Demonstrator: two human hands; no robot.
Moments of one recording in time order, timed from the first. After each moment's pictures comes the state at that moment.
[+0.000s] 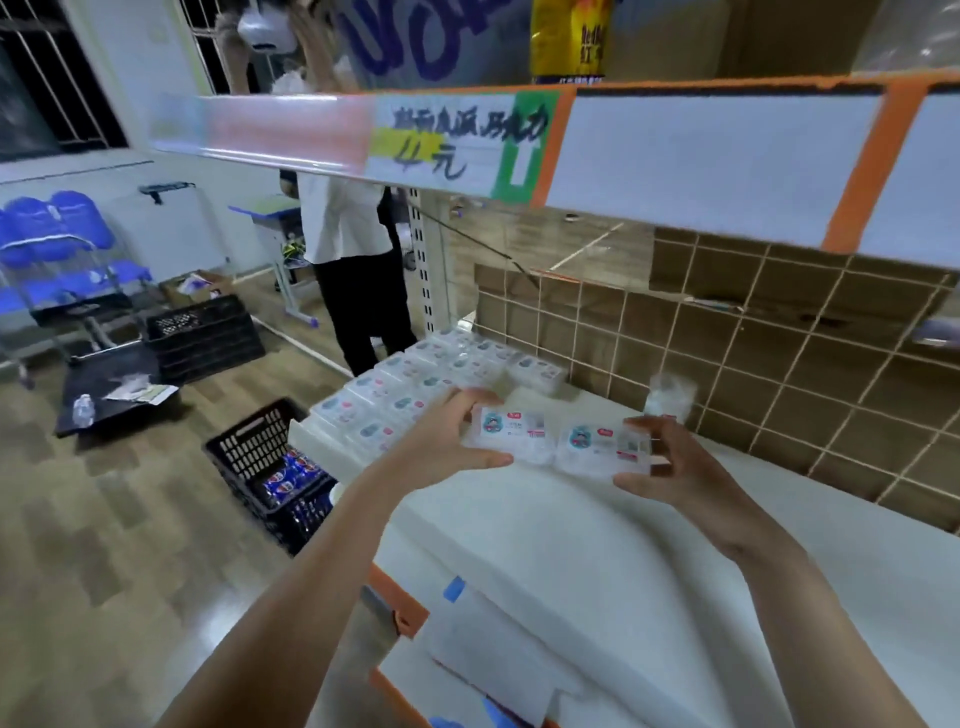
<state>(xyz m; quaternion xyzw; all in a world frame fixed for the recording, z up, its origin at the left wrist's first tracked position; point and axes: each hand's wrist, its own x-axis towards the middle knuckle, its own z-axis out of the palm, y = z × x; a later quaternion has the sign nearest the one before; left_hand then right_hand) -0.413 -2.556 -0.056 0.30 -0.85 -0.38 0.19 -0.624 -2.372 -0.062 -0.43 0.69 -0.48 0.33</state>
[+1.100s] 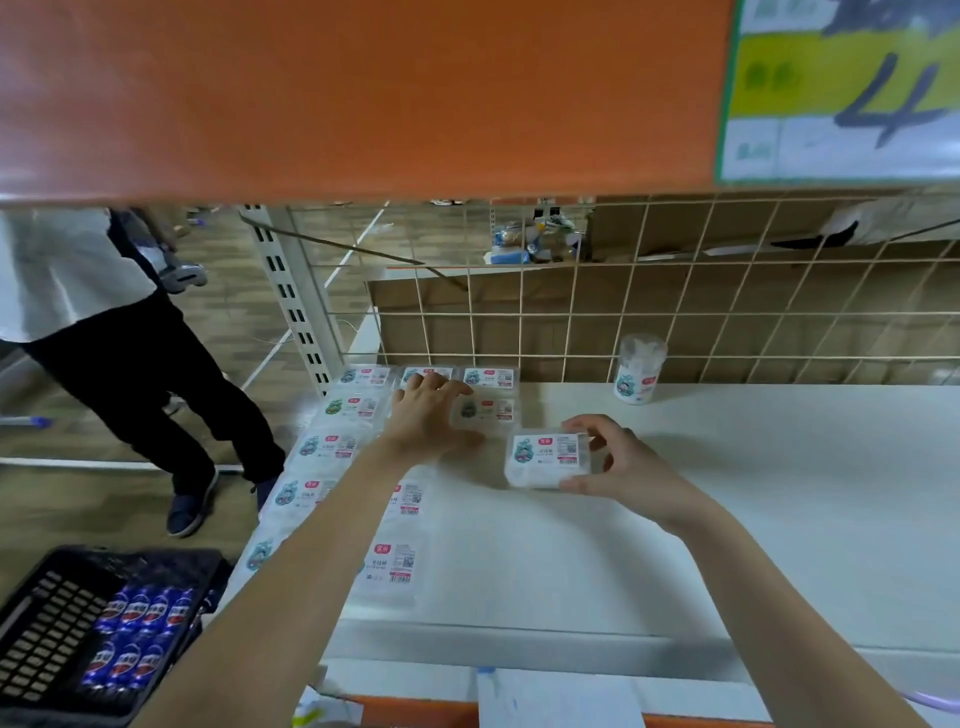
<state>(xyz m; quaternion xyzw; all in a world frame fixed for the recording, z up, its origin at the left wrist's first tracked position) -0.507 -2.723 -0.092 0.15 -0.98 -0.10 0.02 -0.559 -2.475 -0.099 -0.26 0.81 -0.47 0.23</state>
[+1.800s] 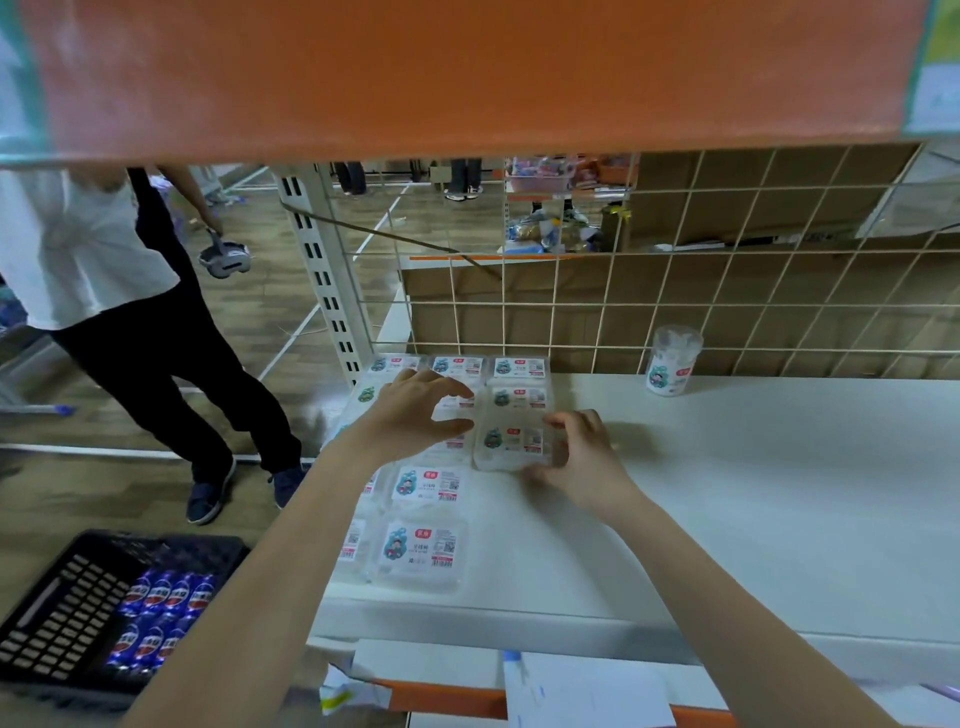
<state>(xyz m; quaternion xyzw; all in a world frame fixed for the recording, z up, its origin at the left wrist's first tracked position) -0.453 -2.754 -0.061 0.09 -0.99 -0.14 0.01 -0.533 -2.549 -0.125 -0.28 0.88 -0.37 0.12</state>
